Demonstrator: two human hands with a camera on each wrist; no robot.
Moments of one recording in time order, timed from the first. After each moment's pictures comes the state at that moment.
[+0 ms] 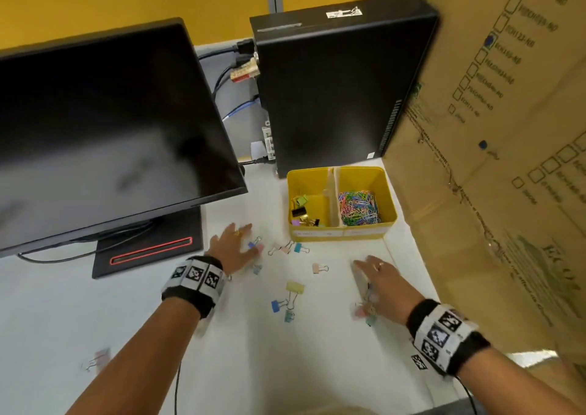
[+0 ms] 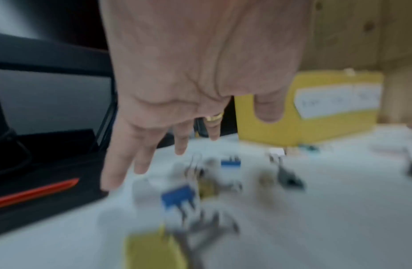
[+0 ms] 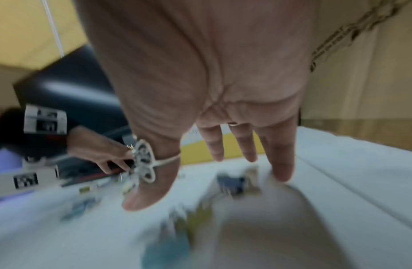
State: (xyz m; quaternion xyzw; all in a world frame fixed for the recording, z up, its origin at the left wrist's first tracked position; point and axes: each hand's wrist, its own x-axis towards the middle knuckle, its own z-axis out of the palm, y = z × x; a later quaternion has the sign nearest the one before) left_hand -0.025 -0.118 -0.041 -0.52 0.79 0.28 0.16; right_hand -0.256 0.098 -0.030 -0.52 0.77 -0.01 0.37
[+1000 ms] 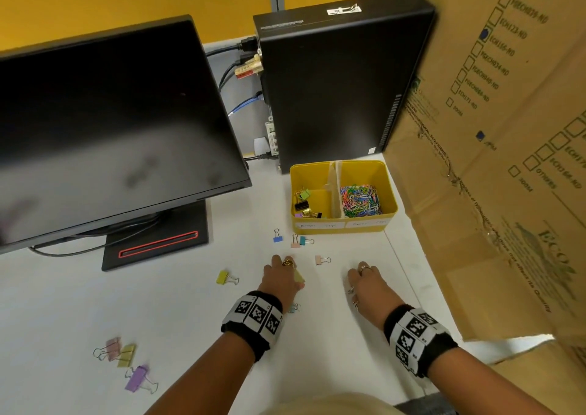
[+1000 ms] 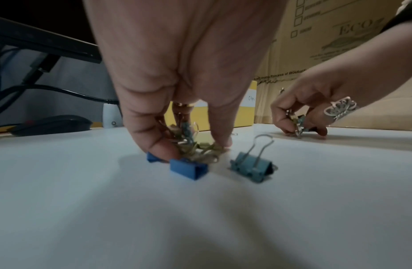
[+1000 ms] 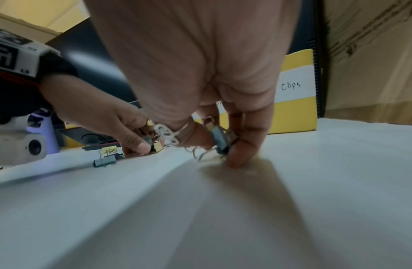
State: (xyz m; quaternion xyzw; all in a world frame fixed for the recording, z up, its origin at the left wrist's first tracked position) left_hand -0.065 -0.012 -0.060 -0.49 0.82 0.26 0.14; right_hand -0.215 0.101 -0.052 -0.57 0.78 0.05 0.25
